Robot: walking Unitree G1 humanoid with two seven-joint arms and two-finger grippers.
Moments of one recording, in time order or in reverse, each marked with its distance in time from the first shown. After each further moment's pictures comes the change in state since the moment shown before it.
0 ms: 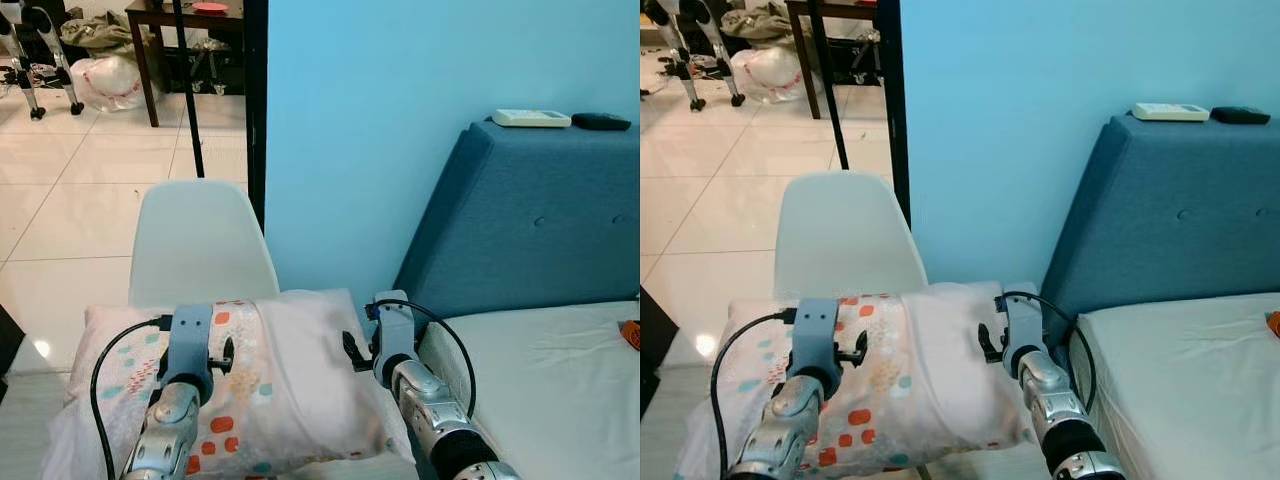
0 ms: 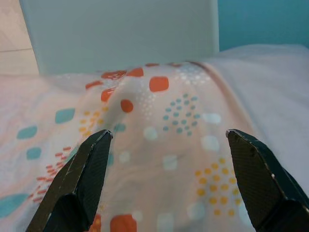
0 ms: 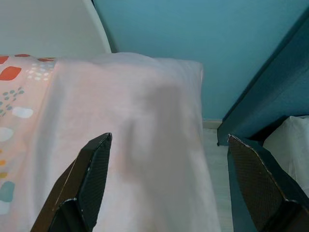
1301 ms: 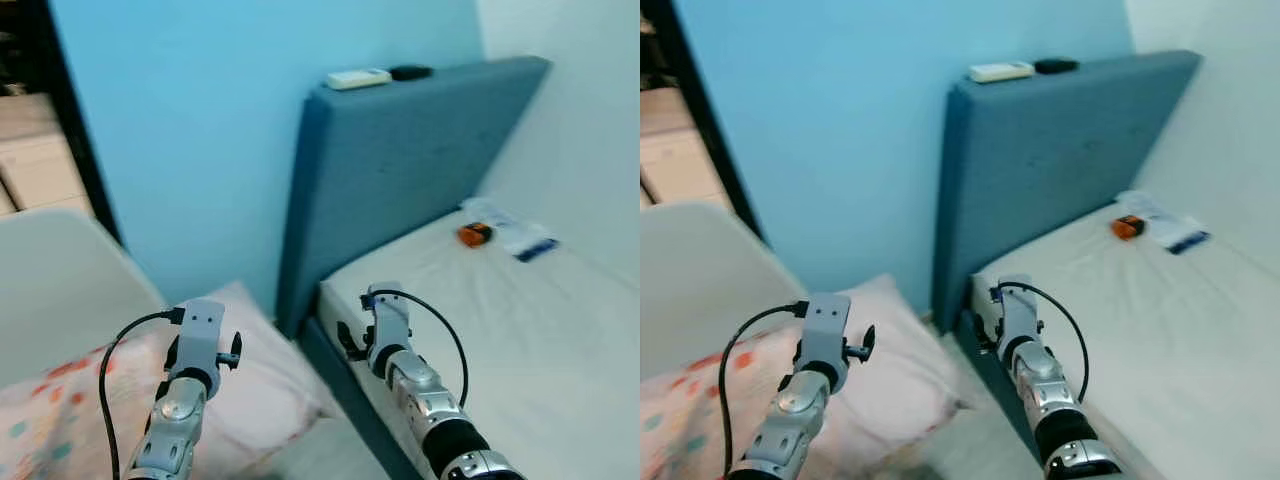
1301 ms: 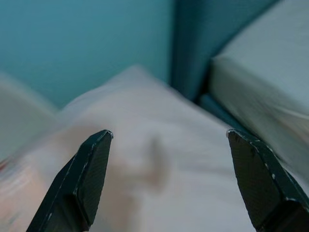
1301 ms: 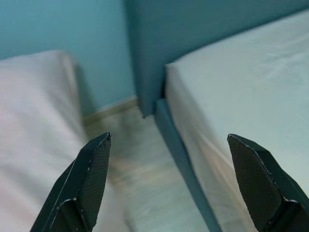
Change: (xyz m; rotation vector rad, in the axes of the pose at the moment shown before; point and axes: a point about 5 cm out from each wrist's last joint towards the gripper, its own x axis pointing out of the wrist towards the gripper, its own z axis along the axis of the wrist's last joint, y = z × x) left arm -0.001 -0.018 0.008 0.072 -0.053 -0.089; right arm 0.006 0.004 0.011 0.008 -0.017 -0.013
